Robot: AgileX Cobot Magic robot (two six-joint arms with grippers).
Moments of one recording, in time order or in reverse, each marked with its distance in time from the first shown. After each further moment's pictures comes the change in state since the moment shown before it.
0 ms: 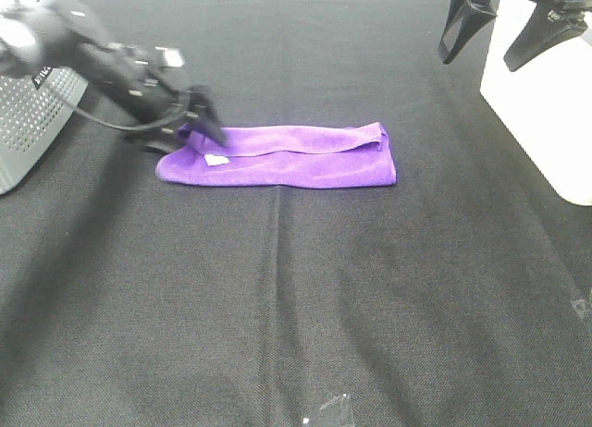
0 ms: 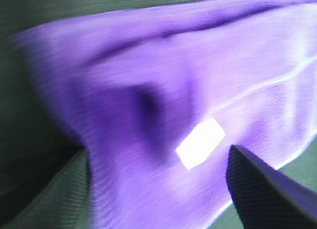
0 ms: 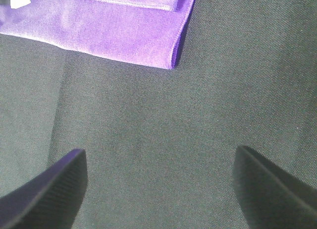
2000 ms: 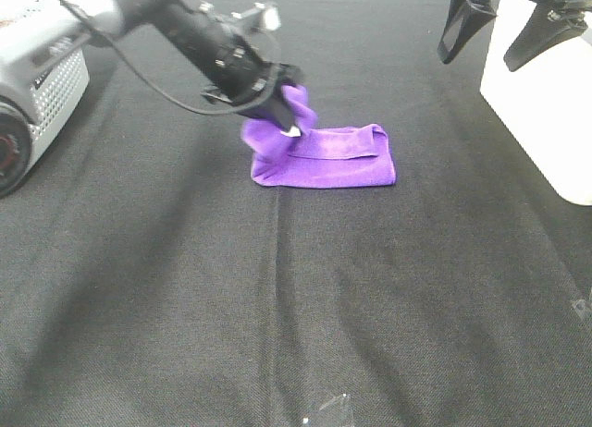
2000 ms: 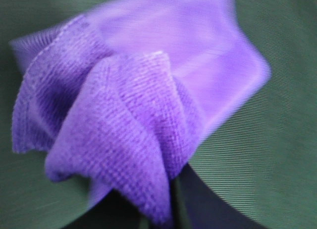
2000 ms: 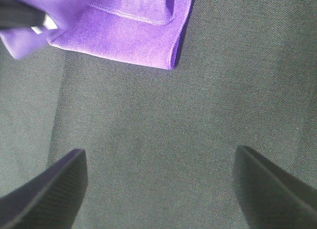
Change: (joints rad) left arm -0.231 -0.057 -0.169 0.093 0.008 0.009; right arm 0.000 0.000 0.000 0.000 0.000 -0.001
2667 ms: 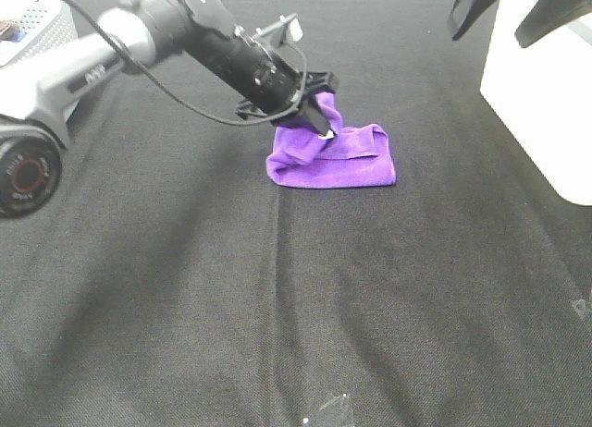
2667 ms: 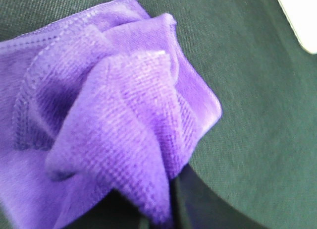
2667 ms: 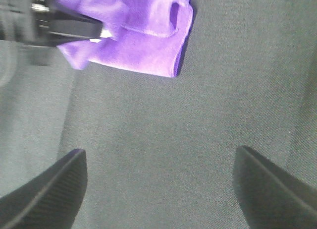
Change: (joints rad) left arm -0.047 0.059 0.000 -0.097 -0.194 -0.055; right arm 0.000 -0.072 0.000 0.000 0.000 0.000
